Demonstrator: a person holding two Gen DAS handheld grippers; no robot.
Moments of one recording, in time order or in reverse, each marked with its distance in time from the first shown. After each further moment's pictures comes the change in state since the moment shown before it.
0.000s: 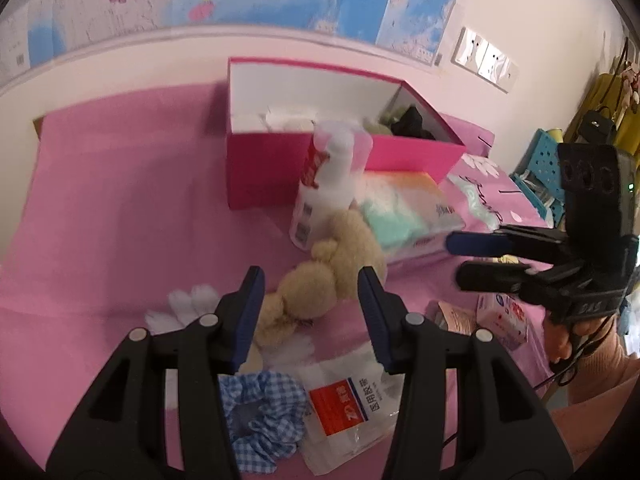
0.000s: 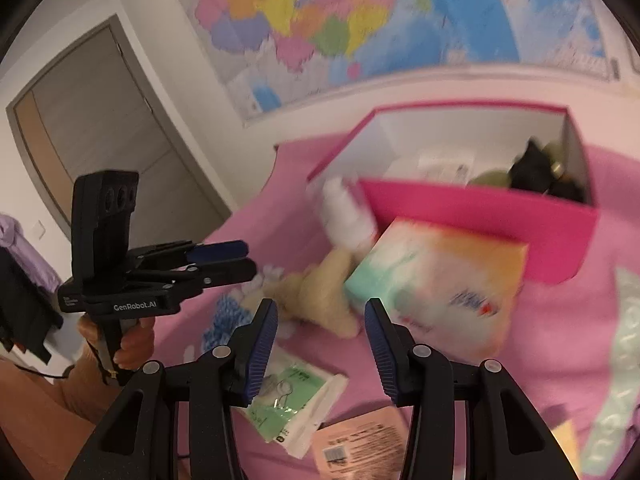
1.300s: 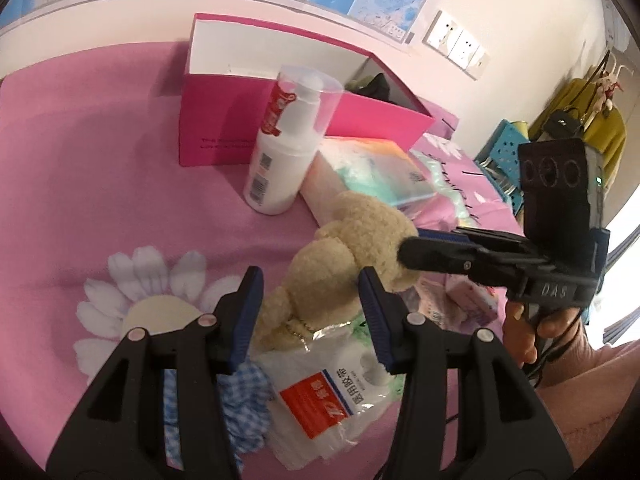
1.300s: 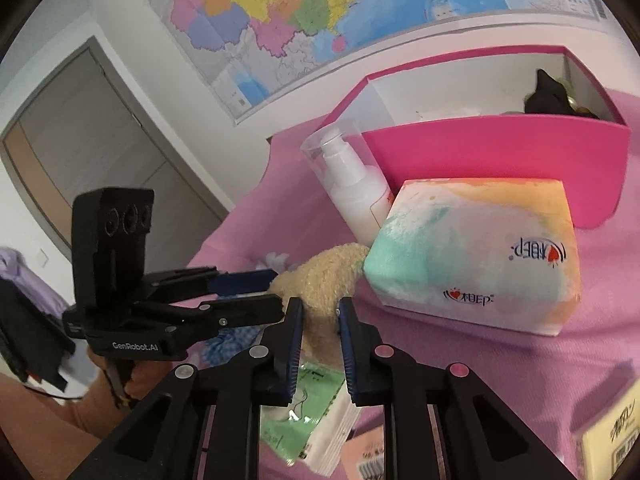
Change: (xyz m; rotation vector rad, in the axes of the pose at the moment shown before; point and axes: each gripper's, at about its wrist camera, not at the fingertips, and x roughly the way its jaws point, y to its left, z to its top) left arm 0.011 0.003 -0.018 -0.024 0.066 -0.184; right arm 0.025 -0.005 -0.018 0.130 -0.012 0.039
